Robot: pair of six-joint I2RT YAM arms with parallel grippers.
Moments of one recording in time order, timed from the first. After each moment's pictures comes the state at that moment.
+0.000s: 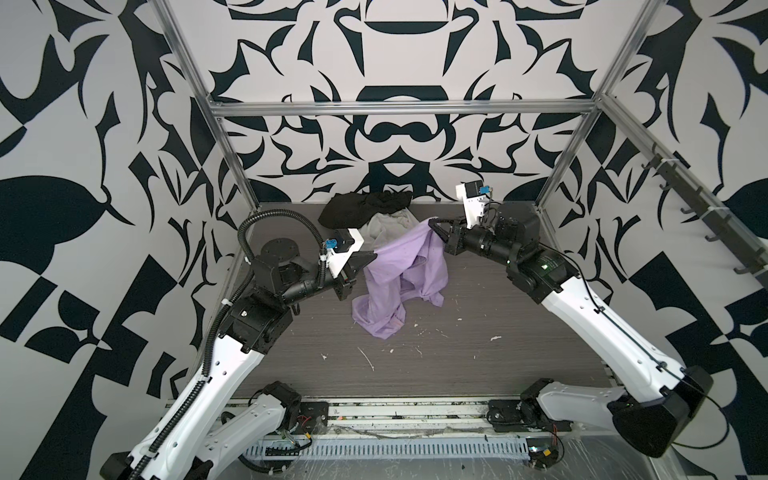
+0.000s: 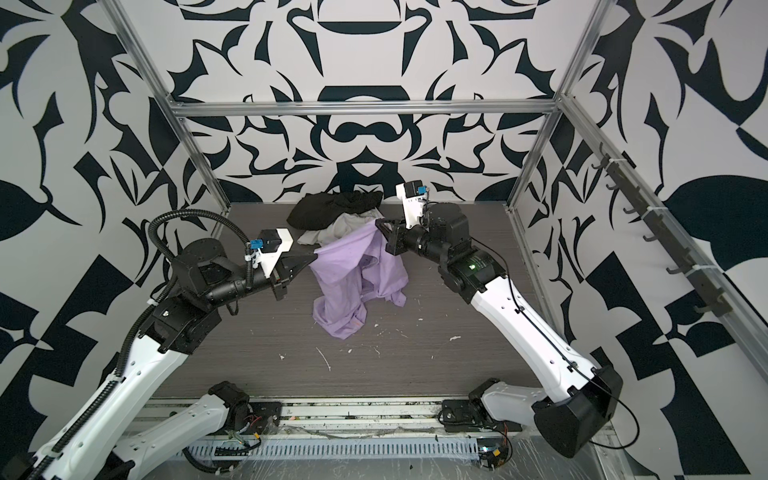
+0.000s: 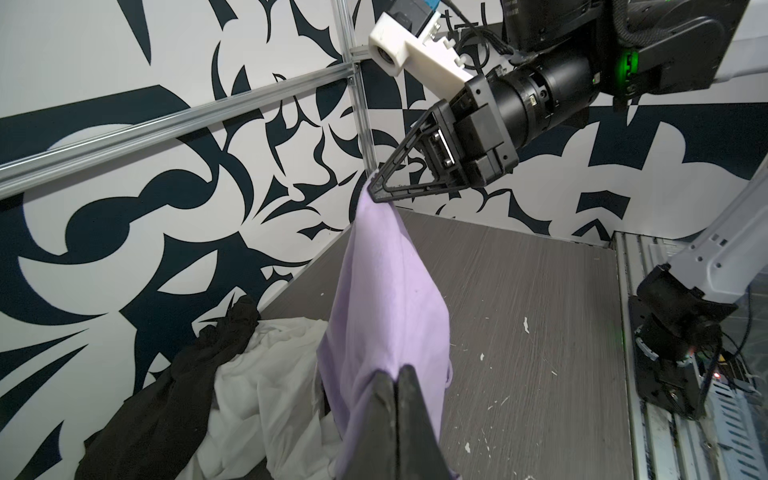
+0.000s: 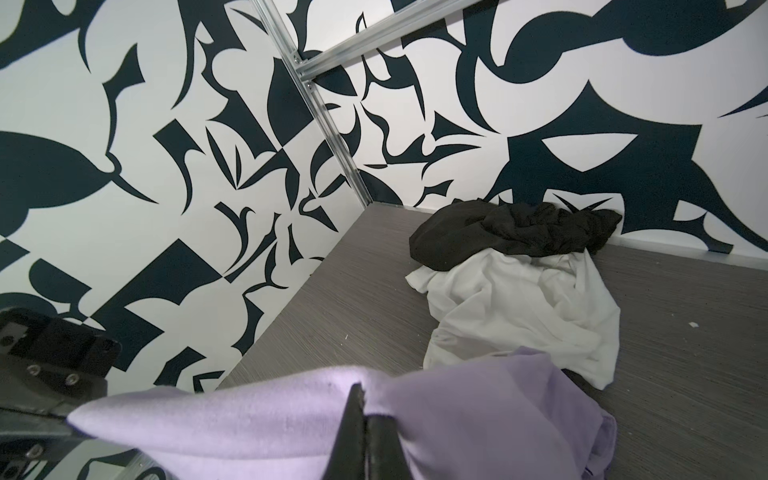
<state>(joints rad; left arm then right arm) -0.53 0.88 1.06 -0.33 0.53 0.23 0.53 1.23 1.28 -0.28 -0.32 0.38</state>
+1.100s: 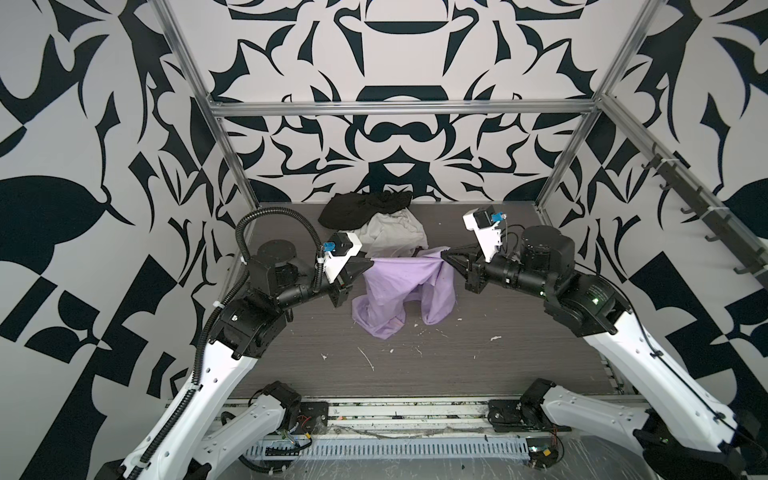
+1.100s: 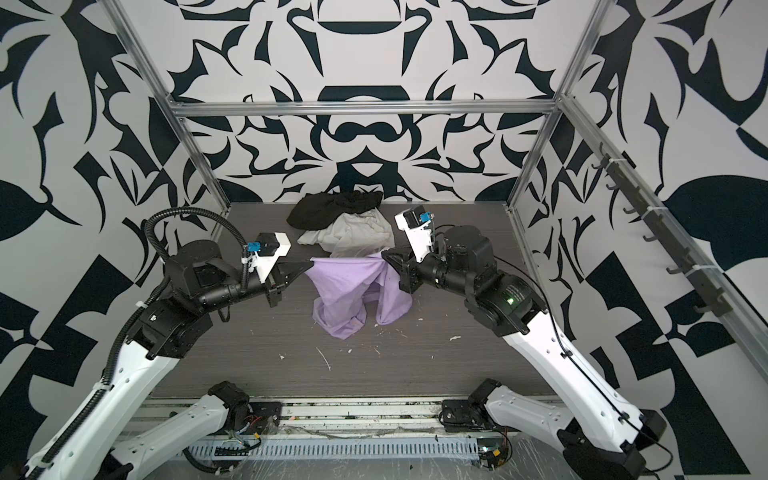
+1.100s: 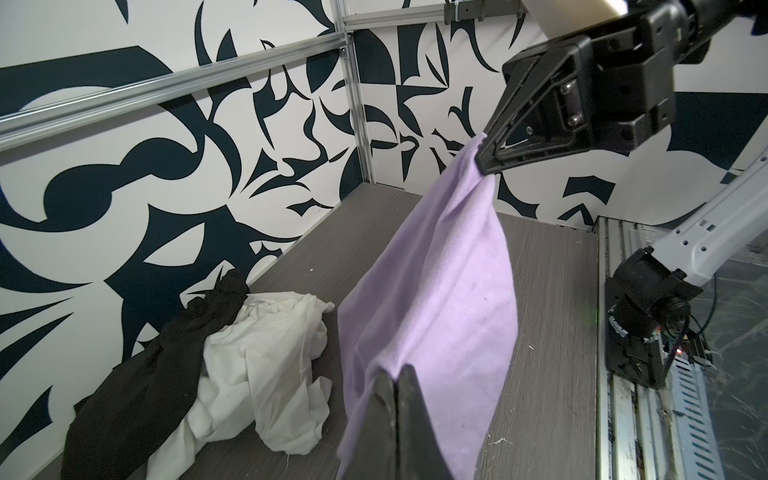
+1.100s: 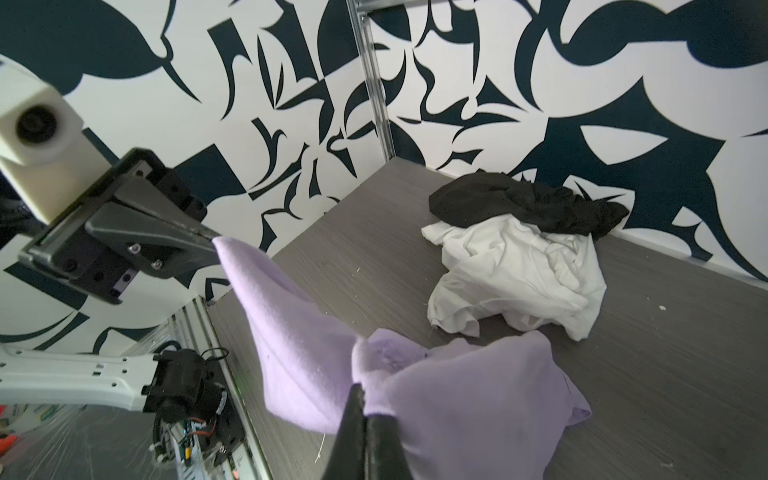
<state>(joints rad) -0.53 0.86 1.11 -0.48 0.52 0.24 0.68 1.01 1.33 -0.63 -0.27 0.20</state>
